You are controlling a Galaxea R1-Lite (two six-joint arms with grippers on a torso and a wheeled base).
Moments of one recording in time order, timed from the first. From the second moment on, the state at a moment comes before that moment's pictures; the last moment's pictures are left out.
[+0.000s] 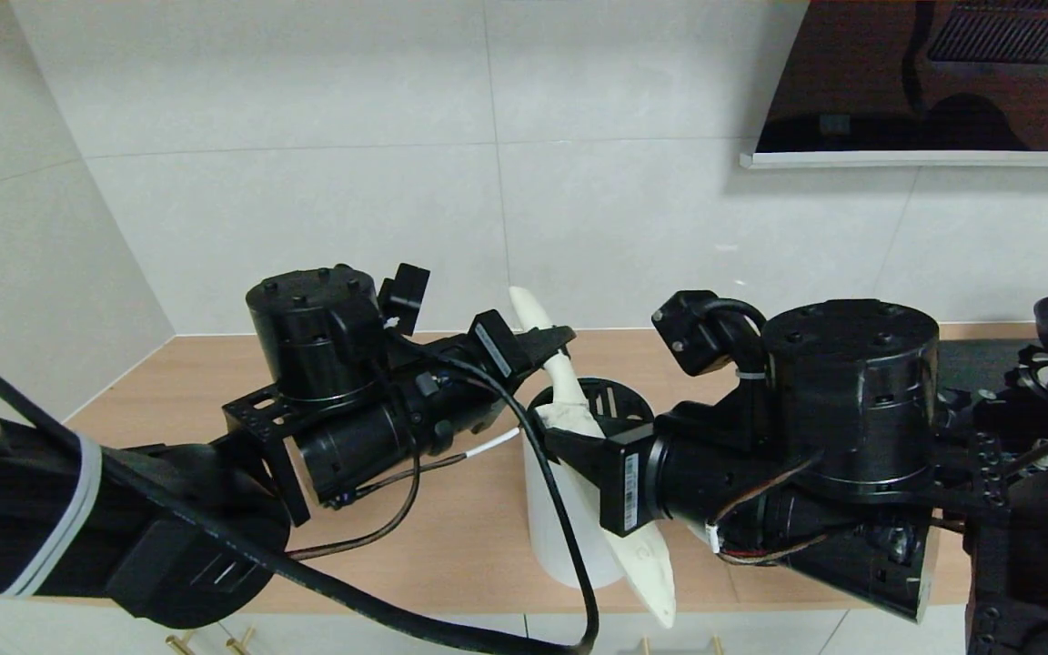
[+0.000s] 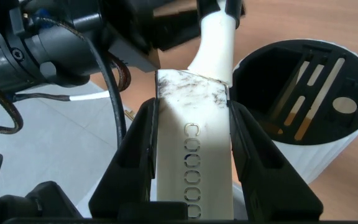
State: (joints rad) left arm -0.61 1.82 -0.82 -0.94 -0.19 -1.00; right arm 0.95 1.71 -0.91 -0.57 -0.16 0.34
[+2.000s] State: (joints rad) left arm -0.59 1.73 -1.00 -0.69 0.21 -0.73; right arm 0.77 1.65 -0.94 -0.58 -0.16 0.34
